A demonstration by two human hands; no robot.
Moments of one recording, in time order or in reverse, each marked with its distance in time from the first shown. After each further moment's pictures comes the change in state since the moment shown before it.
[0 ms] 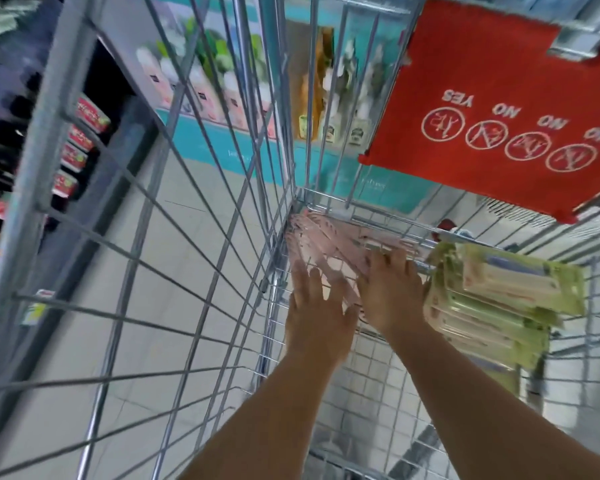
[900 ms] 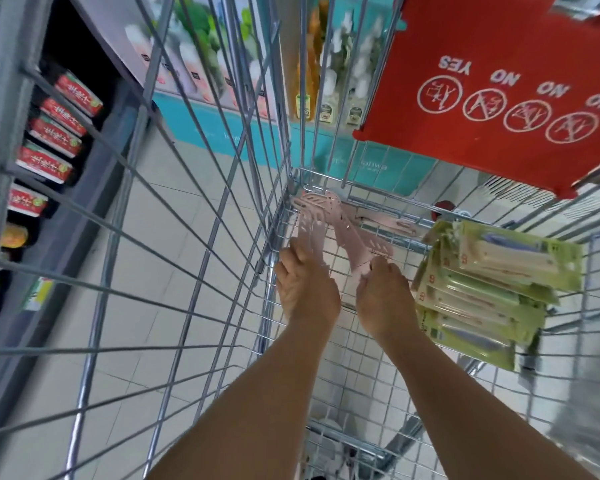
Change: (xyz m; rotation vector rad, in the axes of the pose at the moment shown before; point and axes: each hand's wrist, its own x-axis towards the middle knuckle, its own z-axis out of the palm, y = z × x) left_hand 0.014 0.008 -0.008 -0.225 0.130 -0.354; right_hand -0.025 0.003 0.020 0.197 -0.024 0.084
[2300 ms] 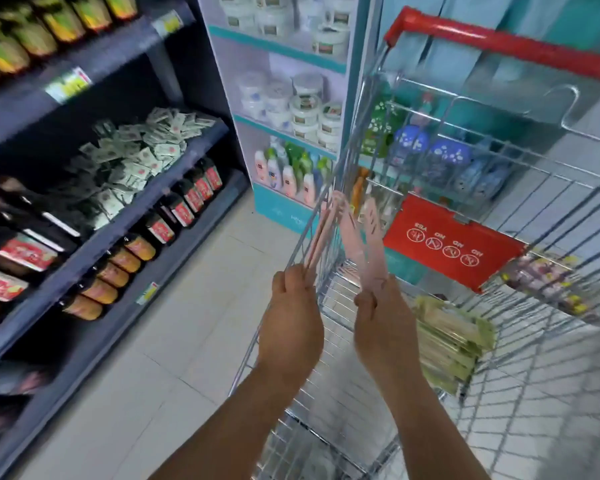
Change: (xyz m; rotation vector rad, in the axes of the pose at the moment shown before) left_hand -0.251 -0.020 -0.258 -0.374 0.504 0.227; right_hand -0.234 -0.120 -0.213 0.440 0.167 -0.283
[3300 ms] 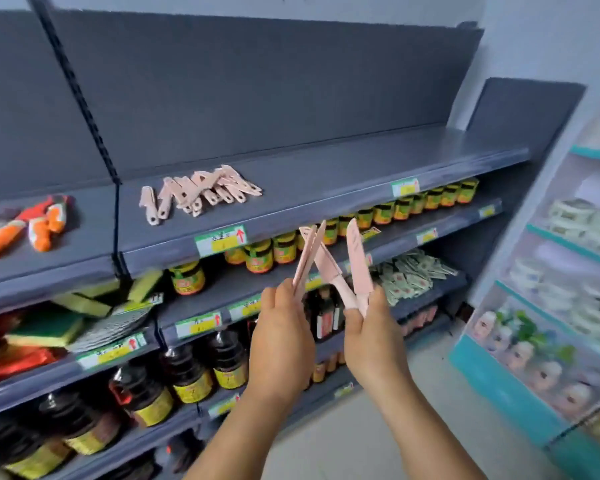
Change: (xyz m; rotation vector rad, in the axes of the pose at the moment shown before) left_hand -0.062 -0.322 -0.502 0.028 0.708 -0.176; right_hand -0.264 -0.465 0.293 0.019 -0.279 -0.592
